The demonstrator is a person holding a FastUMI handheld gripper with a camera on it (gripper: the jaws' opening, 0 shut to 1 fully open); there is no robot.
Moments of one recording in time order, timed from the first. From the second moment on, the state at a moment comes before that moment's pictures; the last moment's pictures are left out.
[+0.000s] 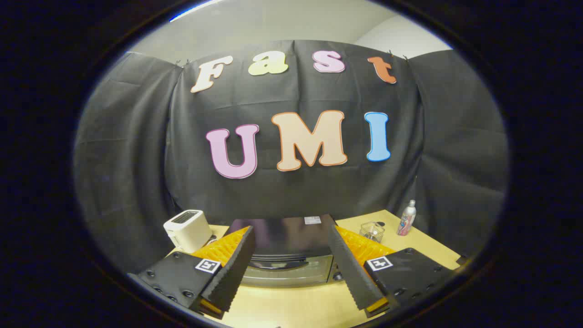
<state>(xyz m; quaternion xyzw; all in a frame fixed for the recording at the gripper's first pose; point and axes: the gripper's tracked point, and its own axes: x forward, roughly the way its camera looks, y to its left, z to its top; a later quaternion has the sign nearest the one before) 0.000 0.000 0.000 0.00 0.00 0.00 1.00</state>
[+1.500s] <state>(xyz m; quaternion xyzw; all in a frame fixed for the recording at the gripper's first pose) 0.074 0.035 -0.072 -0.03 0.00 -0.01 1.00</state>
